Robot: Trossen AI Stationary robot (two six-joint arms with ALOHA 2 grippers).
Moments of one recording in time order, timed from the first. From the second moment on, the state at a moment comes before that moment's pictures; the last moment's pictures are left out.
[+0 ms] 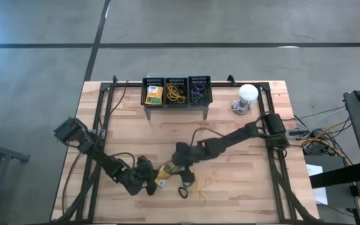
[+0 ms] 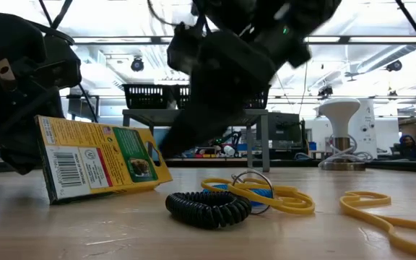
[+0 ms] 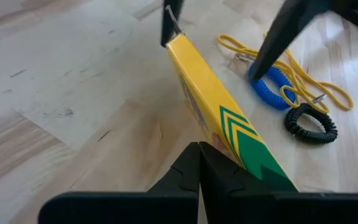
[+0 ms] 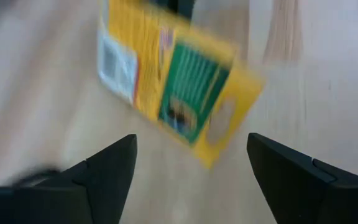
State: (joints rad) left arm -0.71 1.77 0.57 0.38 -0.70 -1.07; right arm 0.20 2.05 1.26 0.02 -0.07 0.15
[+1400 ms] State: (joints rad) left arm -0.71 1.68 0.57 0.38 -0.69 -0.93; right arm 0.17 2.08 1.22 0.23 -0.35 0.02
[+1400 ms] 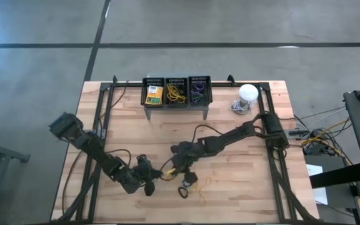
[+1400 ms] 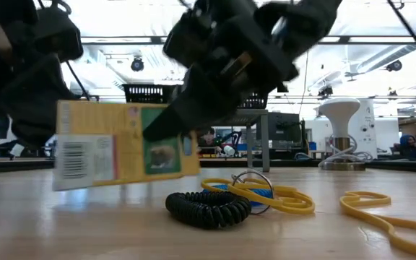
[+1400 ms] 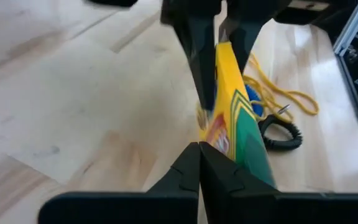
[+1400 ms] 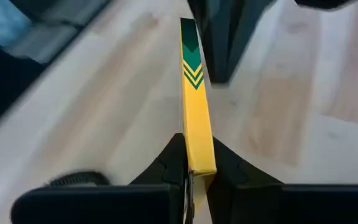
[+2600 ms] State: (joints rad) left arm -0.21 1.50 0.57 0.54 0.09 -0.58; right arm 0.59 1.86 0.99 0.22 0.75 -1.04
